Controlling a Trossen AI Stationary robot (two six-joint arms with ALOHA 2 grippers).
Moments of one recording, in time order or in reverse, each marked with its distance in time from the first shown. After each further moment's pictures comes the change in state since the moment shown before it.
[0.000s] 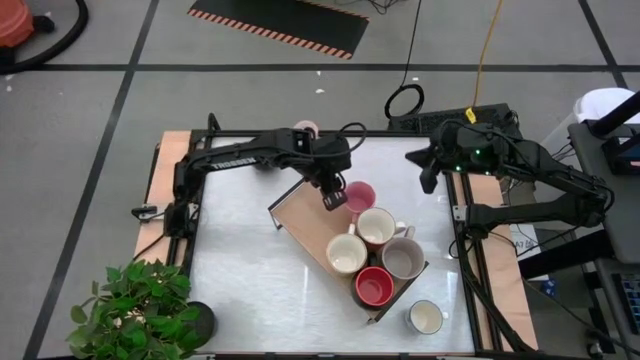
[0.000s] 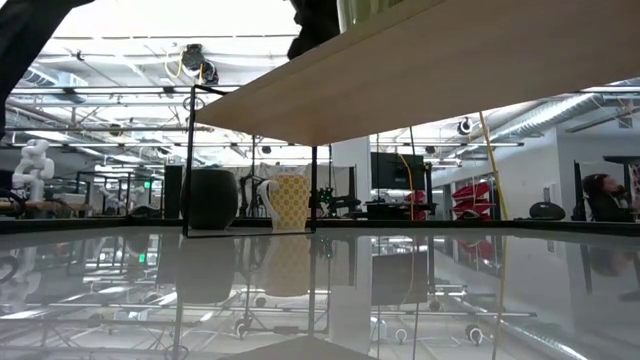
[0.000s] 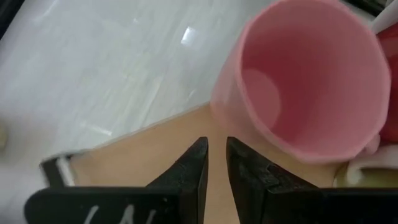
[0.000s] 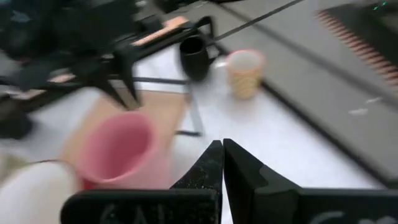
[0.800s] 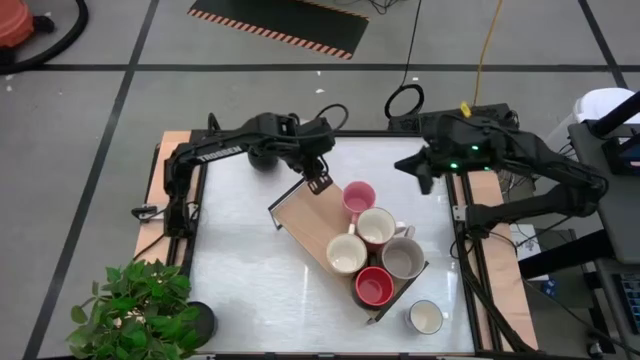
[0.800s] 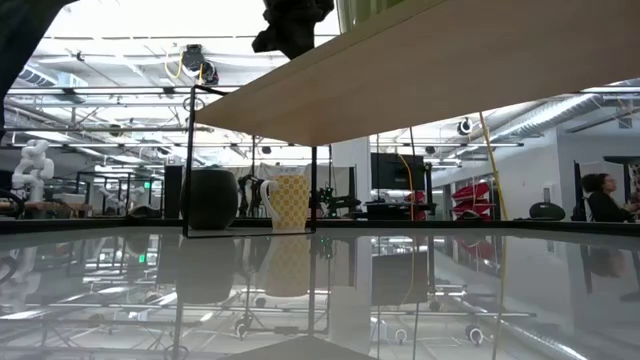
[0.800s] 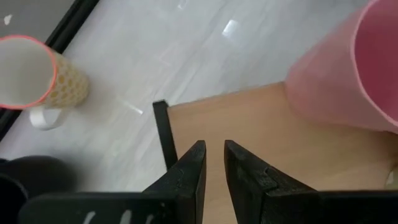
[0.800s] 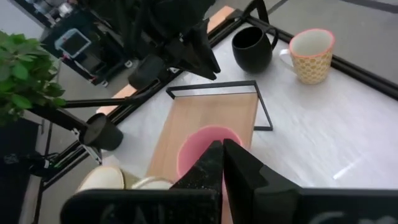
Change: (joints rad) left arm 0.065 -0.077 0.000 -0.174 -0.124 -0.063; right arm 0.087 0.150 0.197 -0.035 -0.133 0.279
